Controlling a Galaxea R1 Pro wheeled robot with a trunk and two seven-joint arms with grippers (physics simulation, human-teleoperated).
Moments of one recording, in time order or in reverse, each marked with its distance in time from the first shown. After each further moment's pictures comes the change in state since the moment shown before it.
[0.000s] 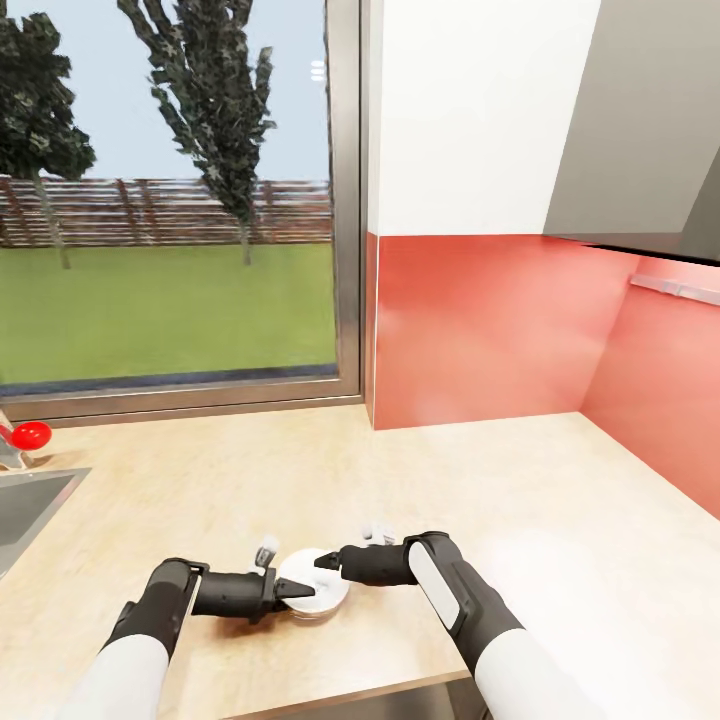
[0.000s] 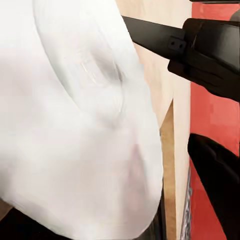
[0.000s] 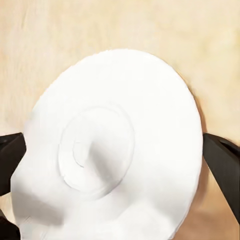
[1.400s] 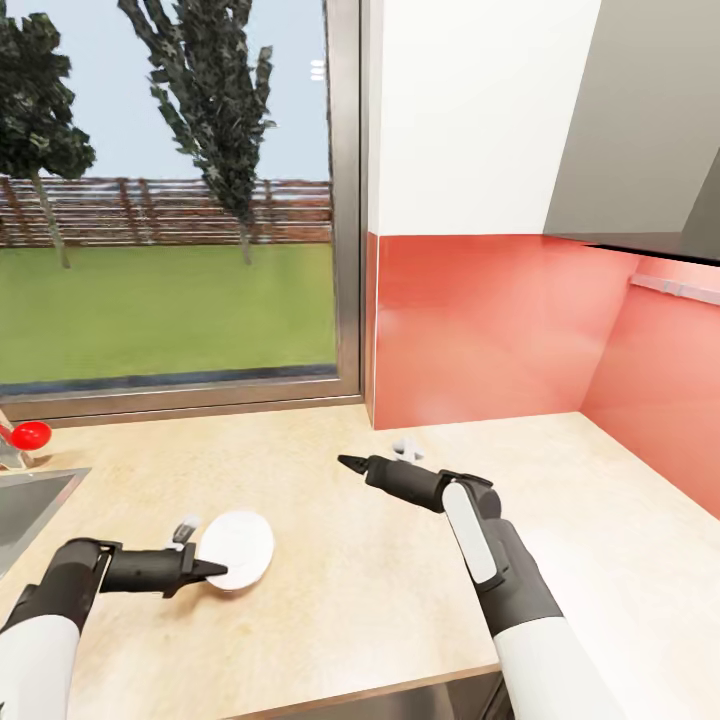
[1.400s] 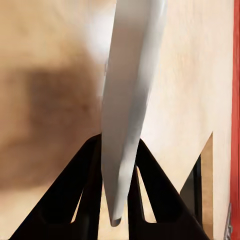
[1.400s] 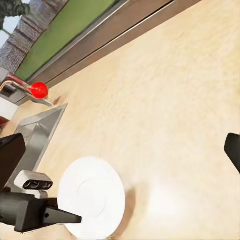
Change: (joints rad) left arm -0.053 0.258 0.013 -0.014 0.020 0.028 -0.012; right arm 0.000 0.000 -0.177 -0.443 0.000 -0.001 -0.001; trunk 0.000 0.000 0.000
